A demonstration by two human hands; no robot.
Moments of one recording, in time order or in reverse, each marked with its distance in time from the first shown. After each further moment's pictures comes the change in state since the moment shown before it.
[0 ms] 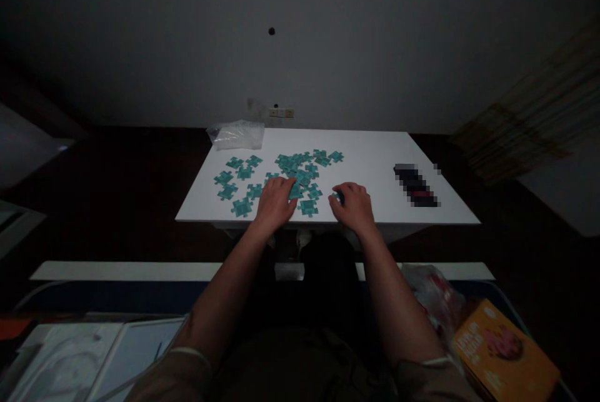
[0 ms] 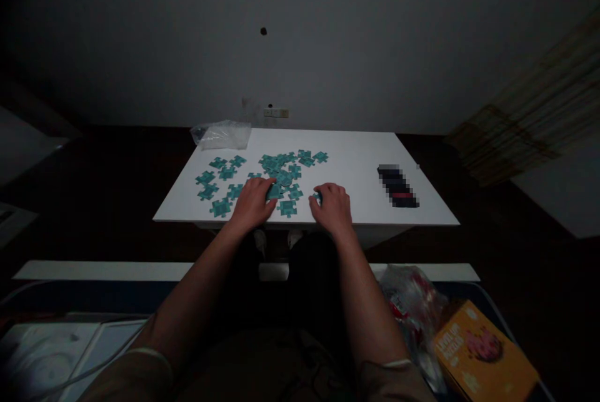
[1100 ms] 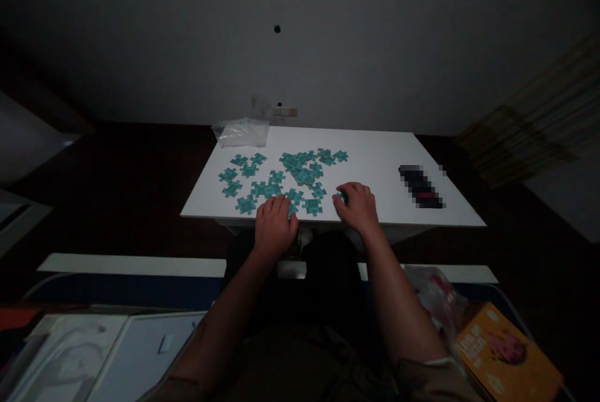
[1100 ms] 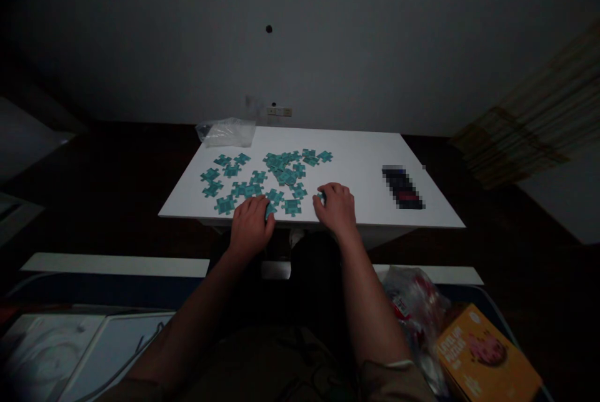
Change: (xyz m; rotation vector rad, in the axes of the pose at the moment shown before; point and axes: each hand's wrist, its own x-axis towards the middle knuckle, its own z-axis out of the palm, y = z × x) left_hand -0.074 0.029 -0.001 0.118 0.007 -0.154; right_hand -0.001 0.005 0.006 0.010 0.047 -0.042
